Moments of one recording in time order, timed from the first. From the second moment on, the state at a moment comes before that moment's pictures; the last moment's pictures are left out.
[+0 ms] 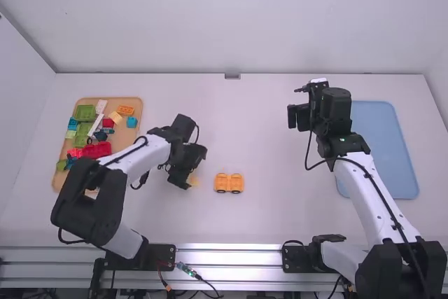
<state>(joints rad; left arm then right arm) -0.31 1.62 0.91 -0.70 0.24 -1.44 0.11 1.26 0.91 -0.25 -0.02 -0.12</state>
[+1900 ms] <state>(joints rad) -0.02 1.58 0.60 -0.36 0.89 1.53 0.27 1.60 0.53 0.09 -1.00 -0.92</state>
